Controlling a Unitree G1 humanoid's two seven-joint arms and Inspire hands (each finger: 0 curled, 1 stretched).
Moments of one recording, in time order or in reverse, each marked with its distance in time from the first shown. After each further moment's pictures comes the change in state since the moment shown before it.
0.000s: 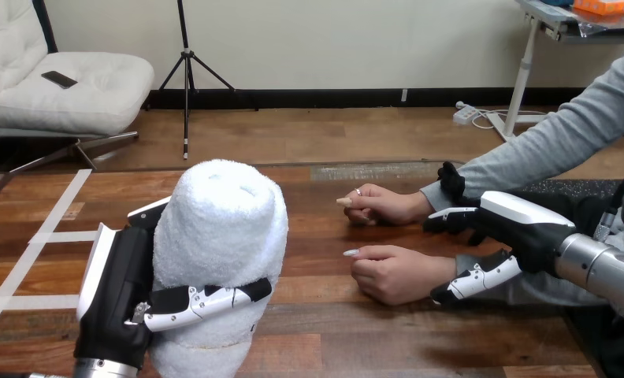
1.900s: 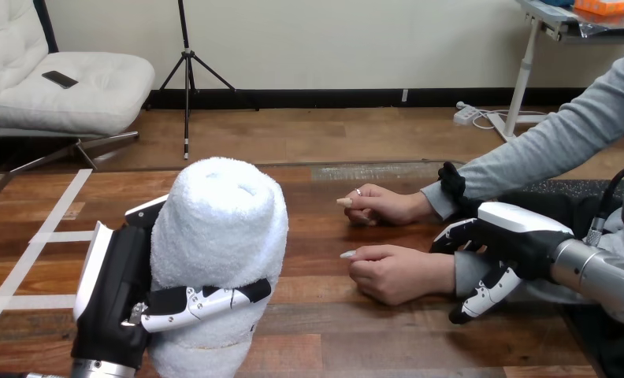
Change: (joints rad) left arm 0.000 -0.007 0.012 0.002 -0.019 -0.032 -0.030; right arm -0.022 0.000 0.084 0.030 -0.047 0.055 -0.055
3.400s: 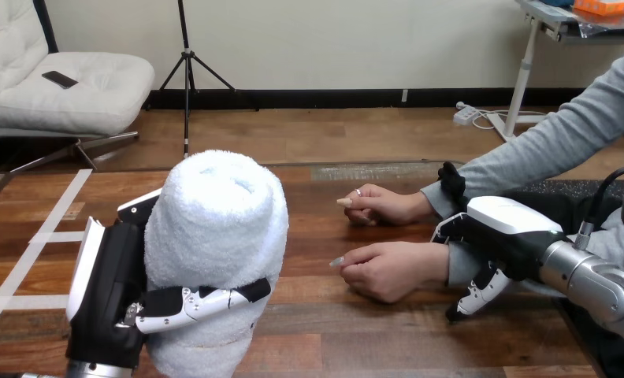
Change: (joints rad) left arm 0.000 -0.005 0.004 0.003 -0.024 -0.081 -0.017; right arm -0.005 0.014 0.065 0.019 -0.060 -0.041 -0.168
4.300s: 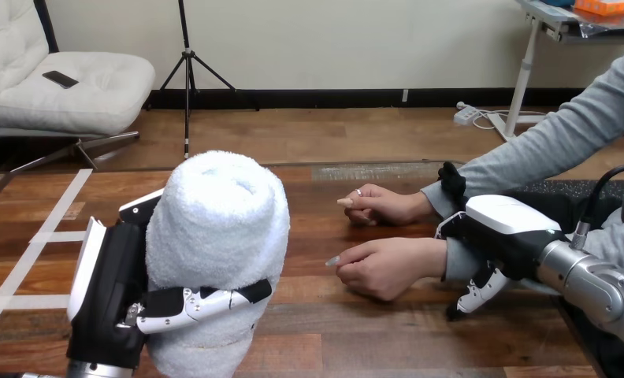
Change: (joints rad) left arm 0.000 0.000 0.000 0.000 0.003 0.000 -0.002; right arm -0.011 0.010 0.019 0.019 -0.032 0.019 -0.053
